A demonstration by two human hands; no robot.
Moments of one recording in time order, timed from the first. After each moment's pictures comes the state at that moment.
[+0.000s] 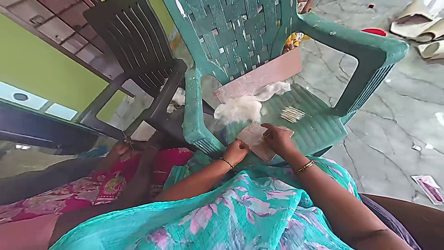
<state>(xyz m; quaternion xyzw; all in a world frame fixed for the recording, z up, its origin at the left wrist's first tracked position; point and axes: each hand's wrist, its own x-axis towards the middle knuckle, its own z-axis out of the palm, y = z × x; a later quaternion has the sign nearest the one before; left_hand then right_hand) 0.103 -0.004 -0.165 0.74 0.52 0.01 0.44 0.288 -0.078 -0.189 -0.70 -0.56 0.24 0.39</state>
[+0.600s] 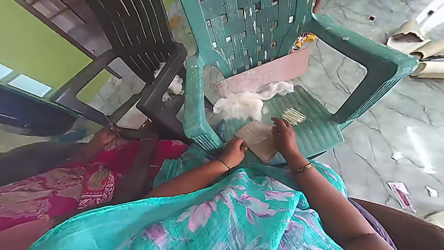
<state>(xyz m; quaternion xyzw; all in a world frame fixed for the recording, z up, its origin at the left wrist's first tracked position) 0.097 -0.010 -0.158 0.82 0.44 -0.01 0.35 0.298 -0.072 -0.199 -0.74 -0.53 0.12 0.40</state>
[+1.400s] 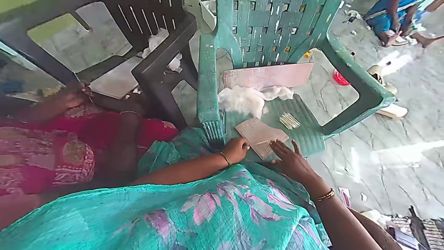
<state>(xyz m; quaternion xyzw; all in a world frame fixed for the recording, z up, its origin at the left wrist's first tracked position) 0.084 -0.015 -0.166 0.82 0.38 -0.01 0.43 0.307 -0.150 -0.167 -0.67 -0.72 0.18 0.05</state>
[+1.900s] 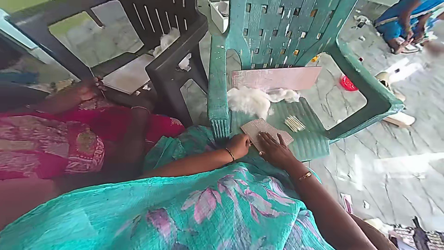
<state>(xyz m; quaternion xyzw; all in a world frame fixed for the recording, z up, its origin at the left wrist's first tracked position) 0.084 -0.007 -0.173 0.82 0.41 -0.02 0.40 0.275 -0.088 -0.183 -0.64 -0.74 0.19 -0.06</state>
